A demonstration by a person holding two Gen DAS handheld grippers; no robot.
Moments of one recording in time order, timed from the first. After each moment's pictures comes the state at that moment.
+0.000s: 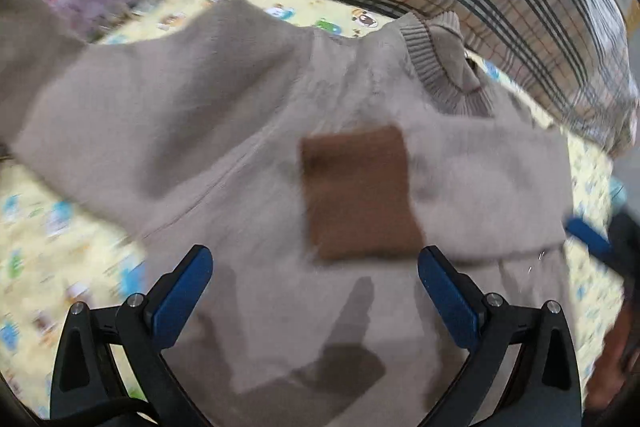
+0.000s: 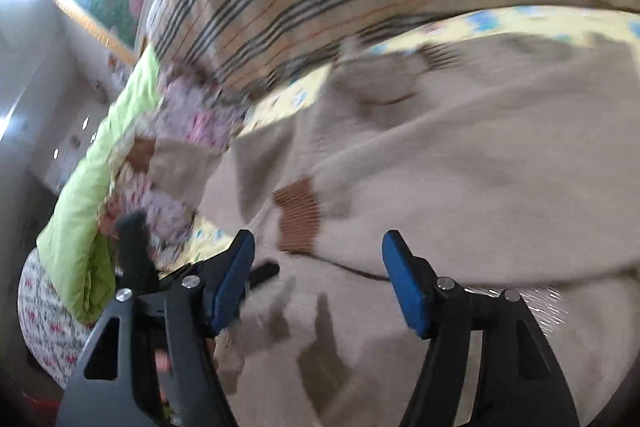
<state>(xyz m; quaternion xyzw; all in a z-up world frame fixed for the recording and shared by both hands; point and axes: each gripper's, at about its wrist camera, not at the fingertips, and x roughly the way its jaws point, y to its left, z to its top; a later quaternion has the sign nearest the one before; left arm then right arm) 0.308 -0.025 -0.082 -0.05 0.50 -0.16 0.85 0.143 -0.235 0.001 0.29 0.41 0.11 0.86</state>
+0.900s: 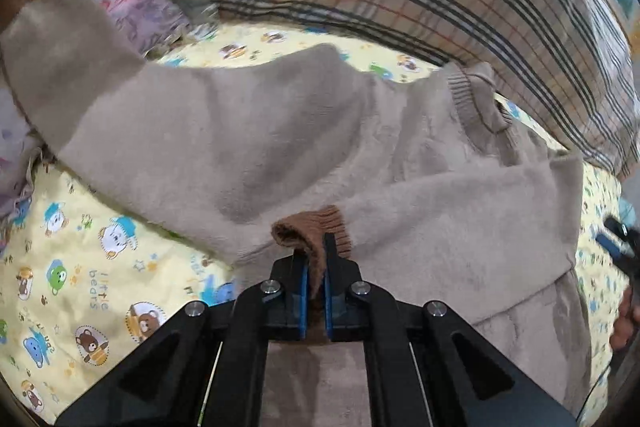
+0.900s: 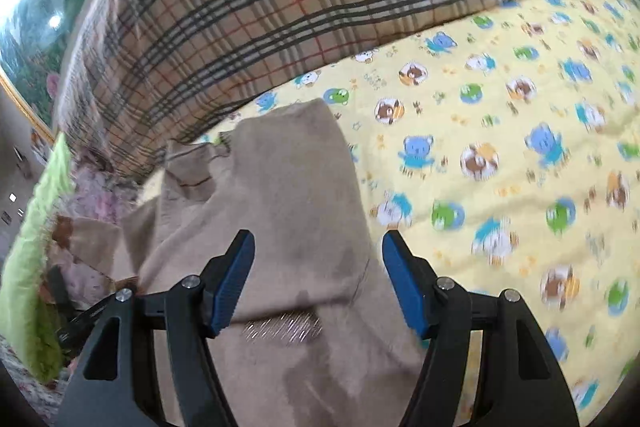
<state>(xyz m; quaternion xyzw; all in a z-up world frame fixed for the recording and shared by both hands) 0.301 0.020 -0.065 -0.04 0.44 -0.13 0.89 0.094 -0.360 0.010 0.27 0.37 -0.09 0.88</state>
